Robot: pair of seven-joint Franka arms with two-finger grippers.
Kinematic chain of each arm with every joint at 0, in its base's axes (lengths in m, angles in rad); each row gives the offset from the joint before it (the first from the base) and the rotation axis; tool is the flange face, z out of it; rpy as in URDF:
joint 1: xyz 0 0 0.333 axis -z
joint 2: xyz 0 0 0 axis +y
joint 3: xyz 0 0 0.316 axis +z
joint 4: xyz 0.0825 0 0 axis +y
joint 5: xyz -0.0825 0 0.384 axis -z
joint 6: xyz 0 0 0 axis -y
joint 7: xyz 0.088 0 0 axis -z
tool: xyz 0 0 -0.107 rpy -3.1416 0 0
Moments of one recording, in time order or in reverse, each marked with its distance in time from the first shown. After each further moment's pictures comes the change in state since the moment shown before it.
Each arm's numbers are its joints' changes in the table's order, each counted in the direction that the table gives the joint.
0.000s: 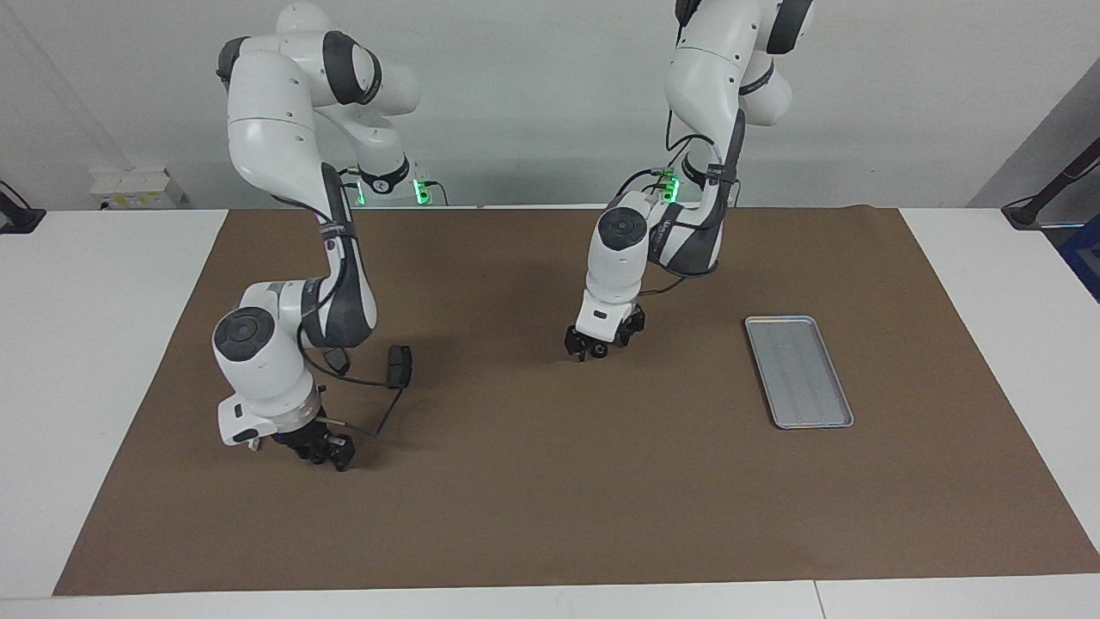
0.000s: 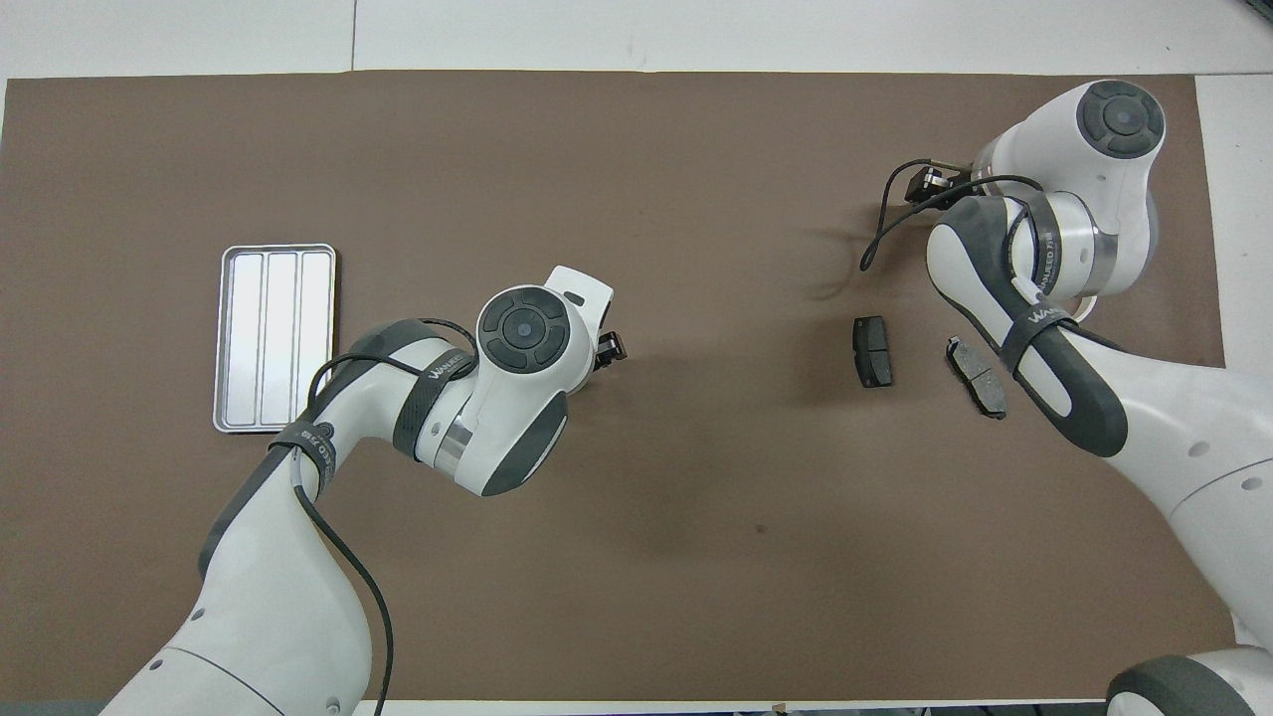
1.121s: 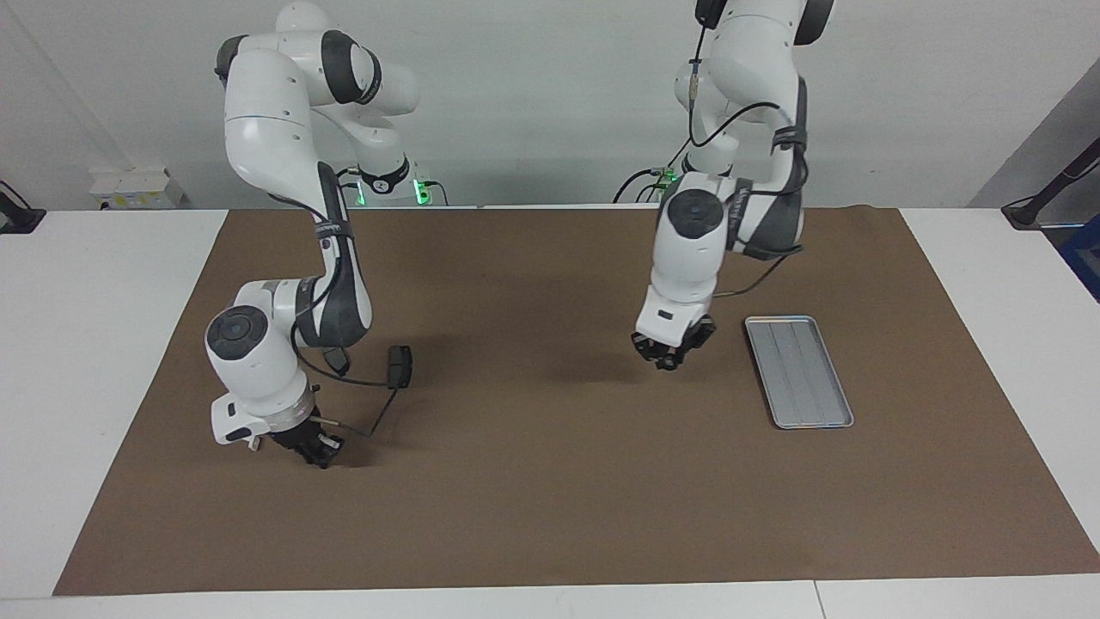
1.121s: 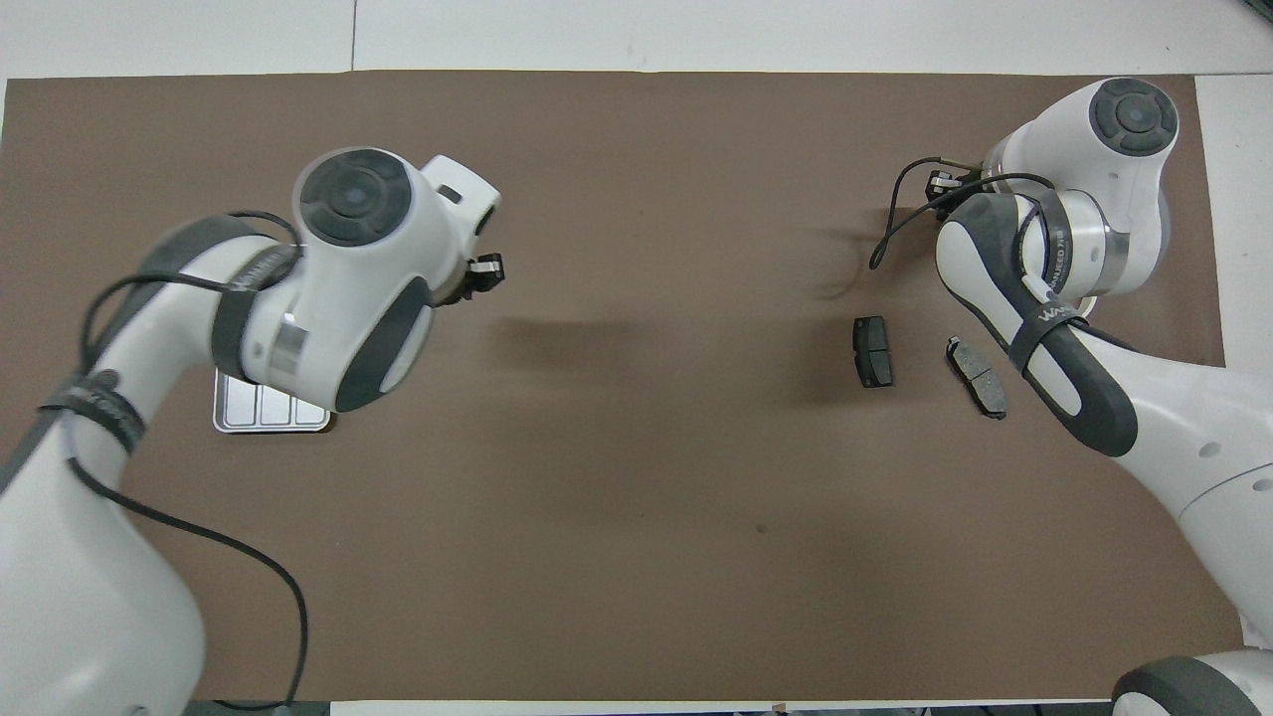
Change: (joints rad) left arm -0.224 -0.097 0.032 -0.221 -0.090 -0.290 0.381; right arm 0.004 -0.006 -0.004 -0.007 0.000 -0.034 0.000
